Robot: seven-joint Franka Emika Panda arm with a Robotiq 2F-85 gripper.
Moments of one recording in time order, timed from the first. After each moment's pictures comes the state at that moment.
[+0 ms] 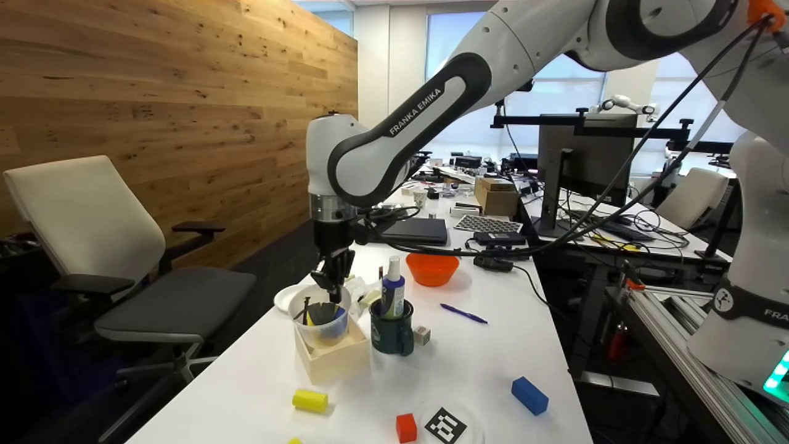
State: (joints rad) arm 0.07 0.76 -0.01 -1.53 0.04 2.32 0.16
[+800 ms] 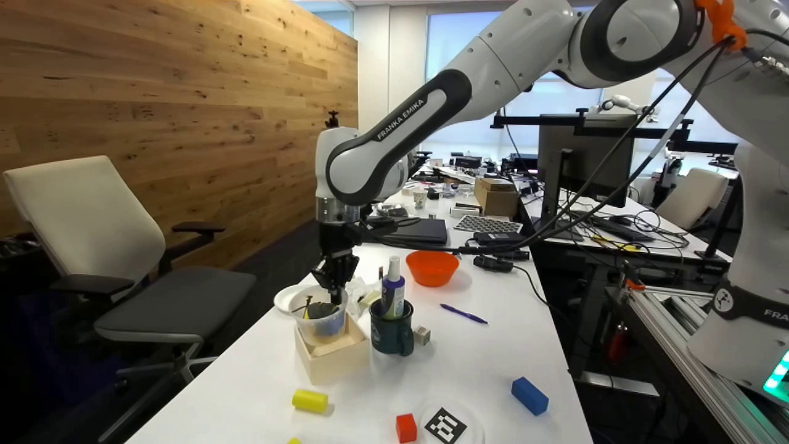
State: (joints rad) arm -0.01 0.84 0.00 -1.45 0.16 2.30 0.16
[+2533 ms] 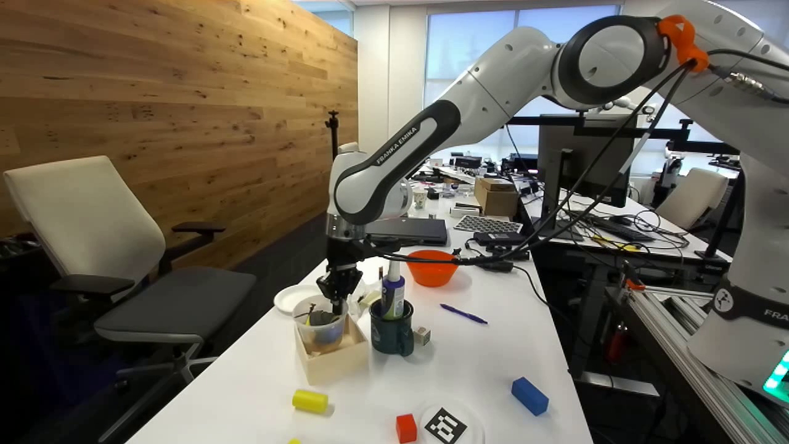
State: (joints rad) arm -0.10 0.94 0.05 -1.42 0.22 2.41 0.12
